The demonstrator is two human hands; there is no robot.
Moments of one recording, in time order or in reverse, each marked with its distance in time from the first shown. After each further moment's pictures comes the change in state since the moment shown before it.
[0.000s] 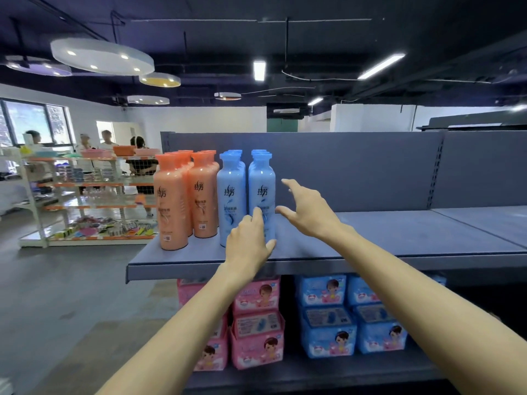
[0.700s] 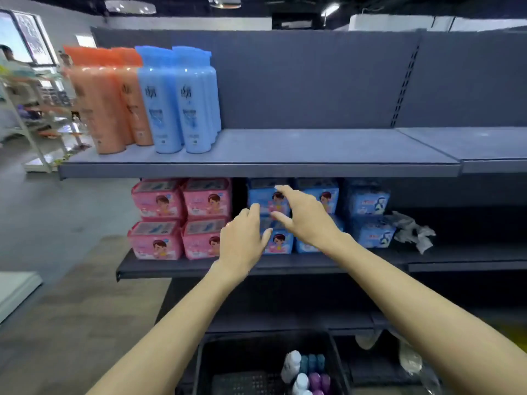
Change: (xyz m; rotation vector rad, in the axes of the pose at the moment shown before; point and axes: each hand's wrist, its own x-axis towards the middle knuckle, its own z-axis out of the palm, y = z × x) left_hand -0.159 0.138 0.104 0.023 -0.124 -0.014; right_hand -0.196 0.153 -0.005 0.021 -0.210 0.002
